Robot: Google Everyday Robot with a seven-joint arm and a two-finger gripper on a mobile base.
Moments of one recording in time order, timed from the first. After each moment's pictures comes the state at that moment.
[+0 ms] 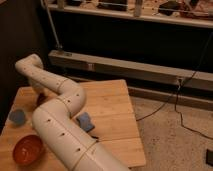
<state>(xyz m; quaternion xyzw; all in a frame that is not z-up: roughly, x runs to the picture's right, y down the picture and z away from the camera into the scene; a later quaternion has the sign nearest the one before) -0.408 0.001 0.940 -0.22 0.22 0.74 0.59</state>
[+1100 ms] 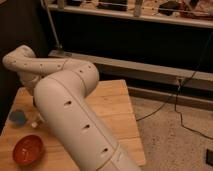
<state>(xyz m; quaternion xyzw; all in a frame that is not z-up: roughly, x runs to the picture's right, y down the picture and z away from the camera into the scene) -0.379 0.027 0.806 -0.25 0.17 0.67 0.68</state>
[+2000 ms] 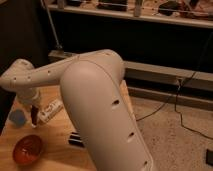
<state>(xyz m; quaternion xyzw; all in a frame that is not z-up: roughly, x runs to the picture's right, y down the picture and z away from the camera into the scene) -0.365 0.105 0.725 -0.28 0.12 0.62 0.73</state>
